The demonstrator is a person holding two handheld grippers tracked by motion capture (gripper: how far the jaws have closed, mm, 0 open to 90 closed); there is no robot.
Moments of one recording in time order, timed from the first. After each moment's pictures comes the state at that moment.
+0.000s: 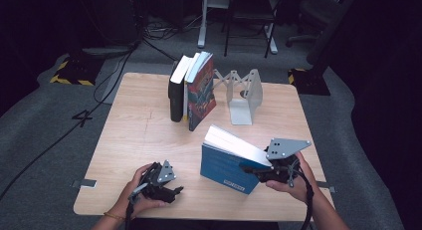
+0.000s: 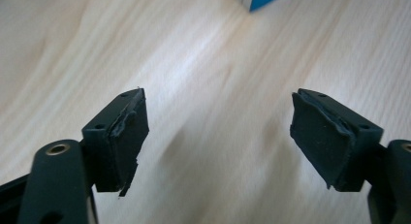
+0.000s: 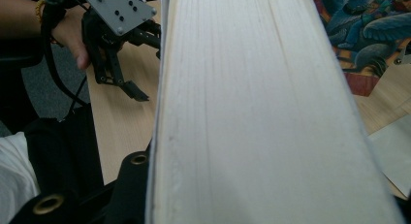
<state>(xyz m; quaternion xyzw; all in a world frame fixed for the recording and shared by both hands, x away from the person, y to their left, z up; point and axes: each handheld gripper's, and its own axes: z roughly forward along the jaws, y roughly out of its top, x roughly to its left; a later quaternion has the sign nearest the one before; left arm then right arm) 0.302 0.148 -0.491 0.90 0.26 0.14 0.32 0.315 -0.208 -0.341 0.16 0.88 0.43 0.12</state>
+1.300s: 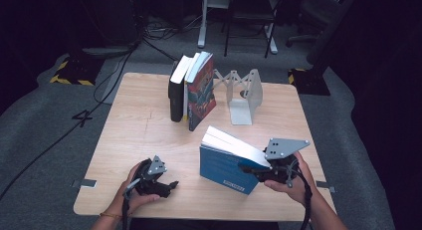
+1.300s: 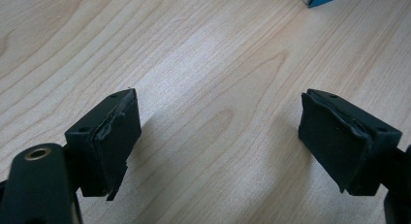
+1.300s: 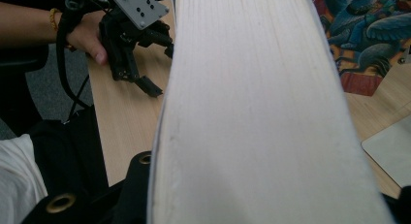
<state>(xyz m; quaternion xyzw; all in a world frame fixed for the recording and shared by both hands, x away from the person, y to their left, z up) 0.319 0.167 -0.505 0.87 0.33 0.12 0.35 0.313 -0.203 -0.338 0.16 0.88 0.43 0.12</state>
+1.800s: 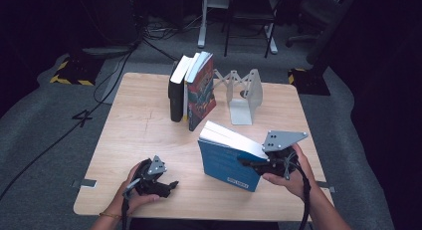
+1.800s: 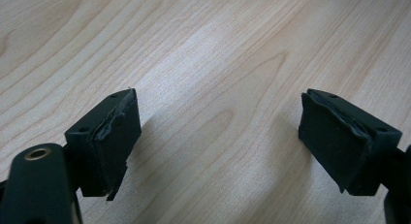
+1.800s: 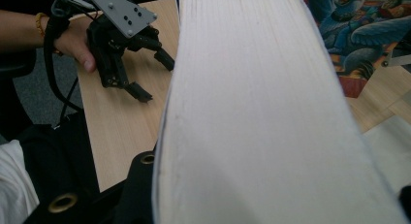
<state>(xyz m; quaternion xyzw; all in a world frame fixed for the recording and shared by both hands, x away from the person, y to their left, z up) 0.319 0.167 -0.505 0.87 0.33 0.12 0.35 0.322 -0.197 -0.323 0.17 0.88 0.42 0.13</state>
